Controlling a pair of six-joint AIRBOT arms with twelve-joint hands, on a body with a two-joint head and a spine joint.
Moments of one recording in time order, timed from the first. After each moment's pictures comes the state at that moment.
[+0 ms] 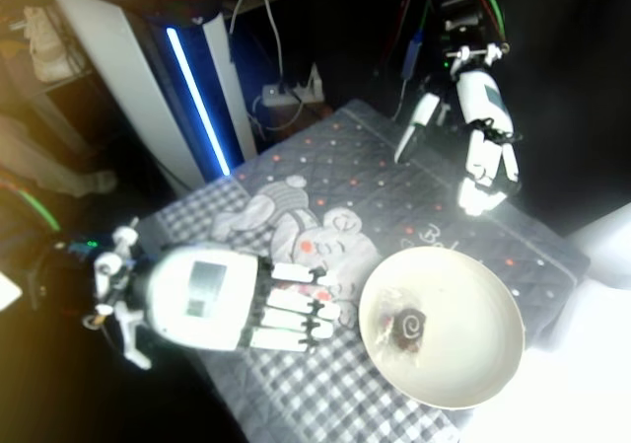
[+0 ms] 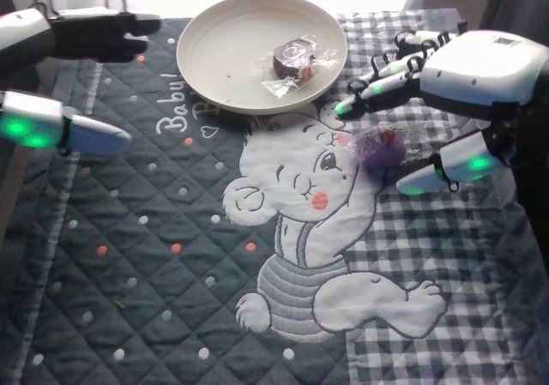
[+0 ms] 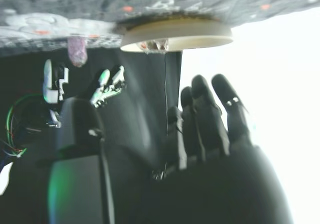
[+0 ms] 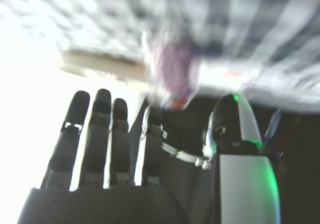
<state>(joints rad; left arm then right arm) 0.76 -1.01 1.33 0.18 -0.71 0.40 -0.77 -1.05 1.41 -0.57 0.63 -0.28</state>
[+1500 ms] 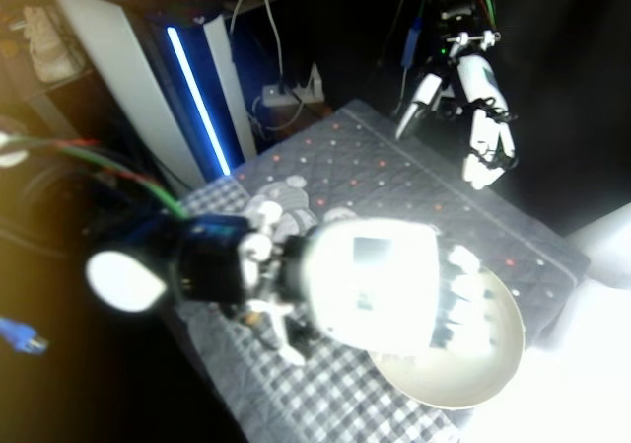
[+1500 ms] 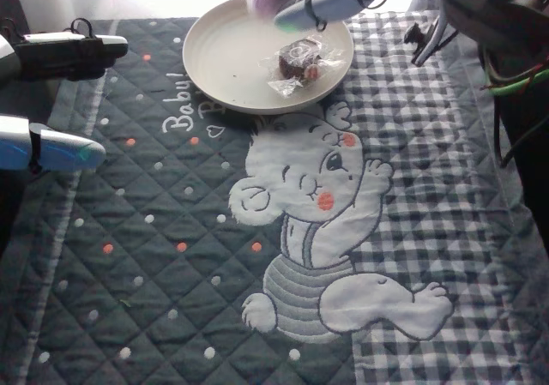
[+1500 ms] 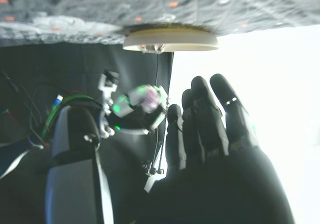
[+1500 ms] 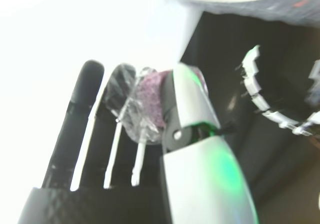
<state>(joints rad) 0.88 -0.98 1.28 0.05 -0.80 0.42 -0.44 -1.43 1.80 -0.41 0.54 -0.26</state>
